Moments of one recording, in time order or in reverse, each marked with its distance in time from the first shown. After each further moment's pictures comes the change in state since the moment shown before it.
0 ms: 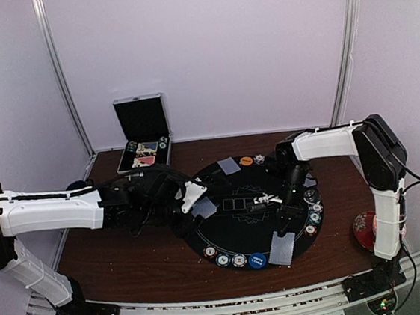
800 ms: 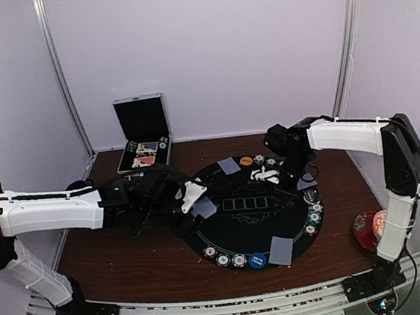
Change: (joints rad) left arm 0.000 0.000 0.000 0.000 0.000 0.000; right arm 0.000 -0.154 0.011 0.249 0.238 0.241
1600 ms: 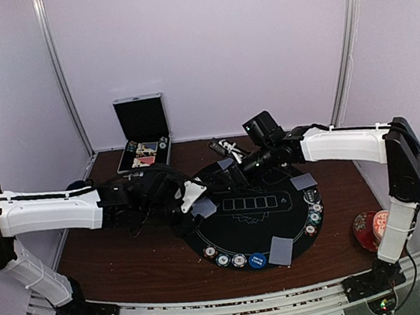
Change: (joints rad) left arm 0.000 -0.005 0.000 0.000 0.001 0.000; right arm 0.139 -0.044 -0.040 0.743 -0.357 0.693
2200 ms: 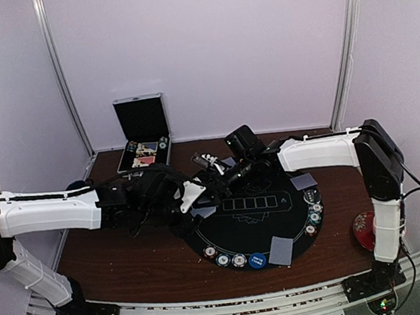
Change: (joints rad) left arm -0.005 -0.011 -0.001 -0.006 0.003 0.000; right arm 0.064 0.173 0.078 0.103 -0.116 0.169
